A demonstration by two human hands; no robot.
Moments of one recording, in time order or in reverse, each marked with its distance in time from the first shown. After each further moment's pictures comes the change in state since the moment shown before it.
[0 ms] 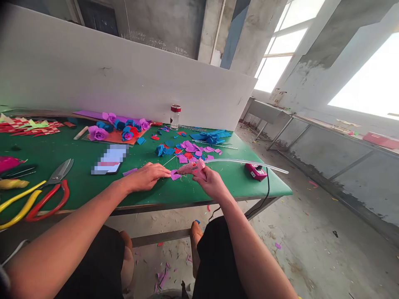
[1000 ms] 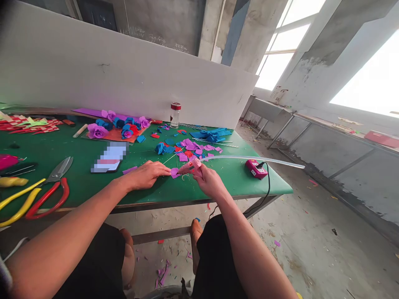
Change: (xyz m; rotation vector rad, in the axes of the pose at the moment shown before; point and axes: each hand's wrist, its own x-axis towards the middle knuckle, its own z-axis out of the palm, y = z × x) left_hand 0.001 -0.003 0.004 0.025 -0.001 0.020; right_hand 0.001 -0.001 0.005 -0.237 0.025 -0.119
